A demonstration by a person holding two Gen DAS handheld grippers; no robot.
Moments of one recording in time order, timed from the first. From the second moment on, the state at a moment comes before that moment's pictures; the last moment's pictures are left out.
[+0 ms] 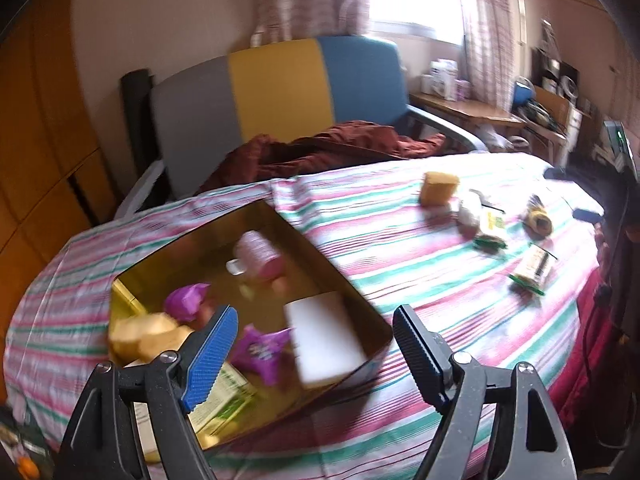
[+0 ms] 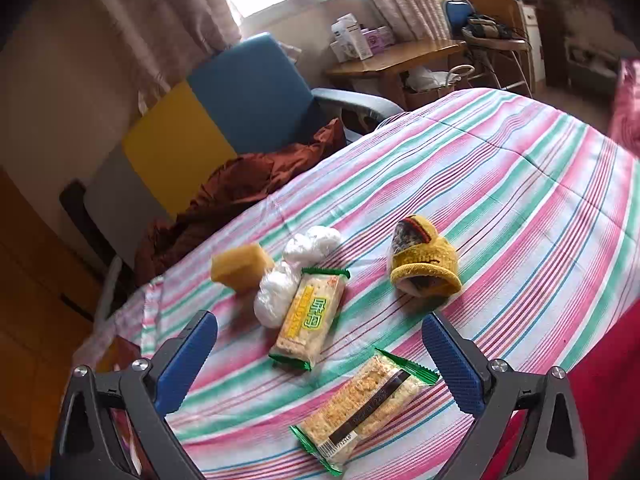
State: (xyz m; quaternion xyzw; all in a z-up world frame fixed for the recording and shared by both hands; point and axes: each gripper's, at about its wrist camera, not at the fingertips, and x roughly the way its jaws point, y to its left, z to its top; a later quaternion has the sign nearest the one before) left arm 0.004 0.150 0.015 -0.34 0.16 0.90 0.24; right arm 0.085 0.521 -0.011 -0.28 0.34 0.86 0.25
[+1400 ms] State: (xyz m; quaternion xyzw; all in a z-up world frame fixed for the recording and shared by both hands) left arm 0.024 0.415 -0.064 -0.41 0.26 0.70 0.53; right arm 0.115 0.560 -0.029 -0.22 0.48 0.82 0.22
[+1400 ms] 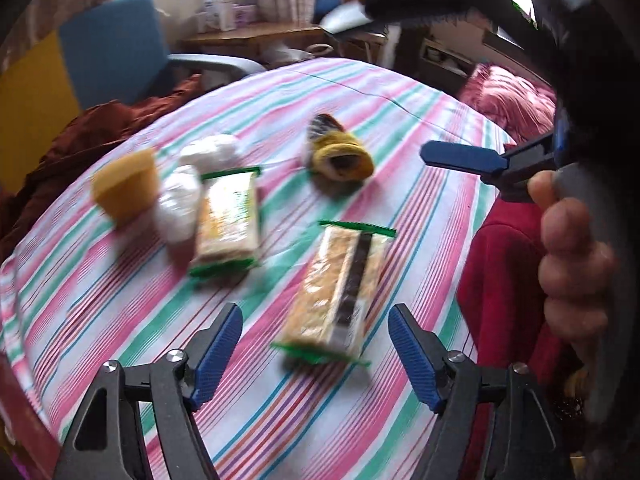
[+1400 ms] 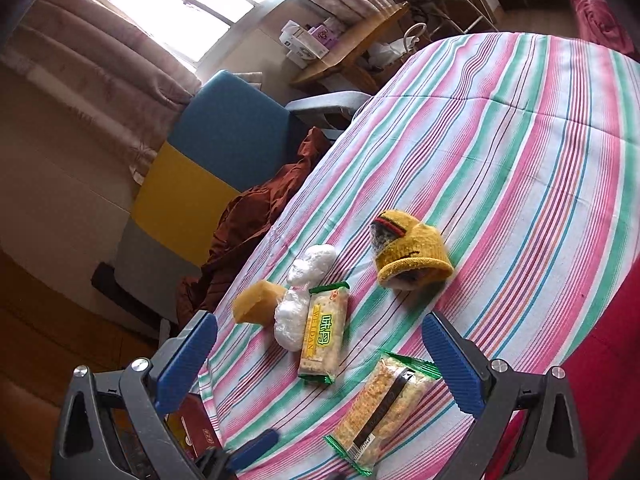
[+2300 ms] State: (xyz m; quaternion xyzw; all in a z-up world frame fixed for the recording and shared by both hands) left arm 0.005 0.317 -0.098 -0.43 0.19 0.78 0.42; right arm 0.090 0.552 -0.046 -0.31 0.45 0.81 0.24
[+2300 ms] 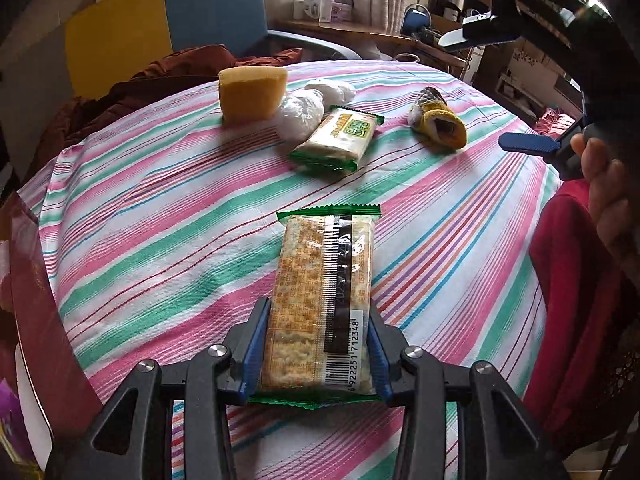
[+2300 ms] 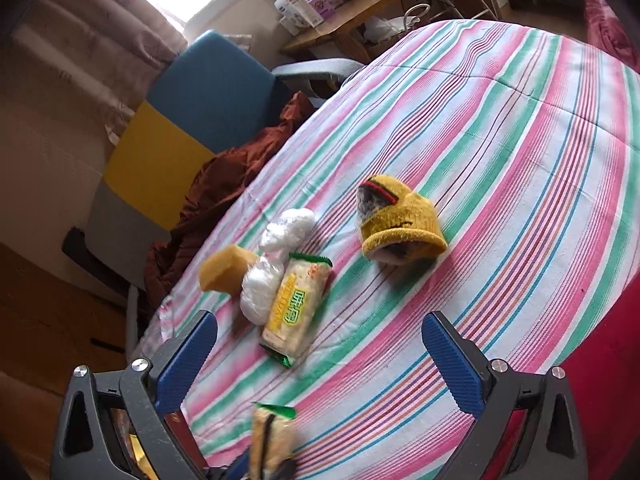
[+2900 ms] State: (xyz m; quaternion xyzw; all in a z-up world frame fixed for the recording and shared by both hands) left arm 0.021 0.313 -0.101 -0.38 0.19 0.80 0.42; right arm 0.079 0.546 -0.055 -0.36 0.41 0.80 0.26
